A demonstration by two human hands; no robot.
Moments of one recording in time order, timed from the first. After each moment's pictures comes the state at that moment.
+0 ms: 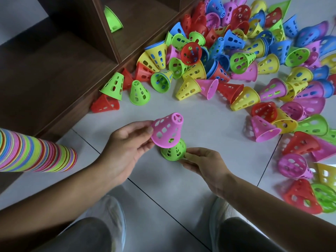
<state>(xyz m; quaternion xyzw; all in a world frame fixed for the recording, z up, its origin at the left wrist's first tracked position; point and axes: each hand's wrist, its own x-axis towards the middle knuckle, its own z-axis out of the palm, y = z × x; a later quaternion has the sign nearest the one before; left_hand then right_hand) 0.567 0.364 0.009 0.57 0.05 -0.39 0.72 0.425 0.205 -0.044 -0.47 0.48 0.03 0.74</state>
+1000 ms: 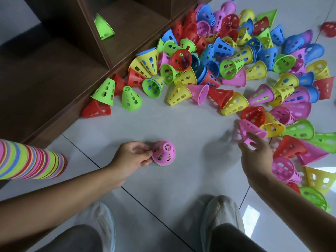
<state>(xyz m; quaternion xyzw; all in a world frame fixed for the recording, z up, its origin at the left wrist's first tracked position) 0.561 0.353 -0.050 0.74 0.01 -0.41 0.54 0.370 0.100 -0.031 -0.69 0.58 -0.17 0.40</state>
